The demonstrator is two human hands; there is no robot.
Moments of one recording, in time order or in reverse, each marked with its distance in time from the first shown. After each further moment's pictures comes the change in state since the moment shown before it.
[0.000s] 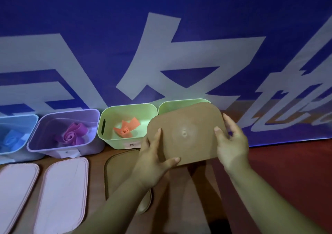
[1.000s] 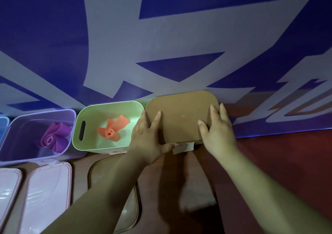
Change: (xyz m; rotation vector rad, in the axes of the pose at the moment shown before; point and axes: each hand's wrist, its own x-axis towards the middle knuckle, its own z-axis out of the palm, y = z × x) left_hand 0.138 -0.008 0.043 0.549 -0.015 0.000; right_hand 0.123 0.067 0.050 -0.691 -0.362 -0.116
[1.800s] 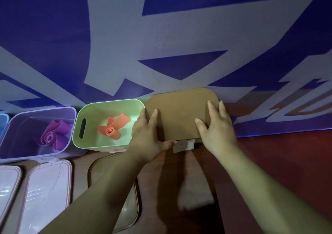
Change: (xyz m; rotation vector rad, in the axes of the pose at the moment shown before) left_hand 0.000 -0.001 -0.005 -0.106 -0.007 -0.035; right_hand 0.000 -0.007 -0.002 -0.025 0.005 -0.022
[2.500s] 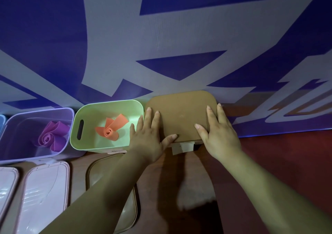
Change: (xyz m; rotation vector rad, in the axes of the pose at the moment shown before) left_hand 0.003 0.005 0.010 0.242 -0.059 -0.011; right_hand 0.000 0.025 0.007 -0.188 -0.058 -0.086
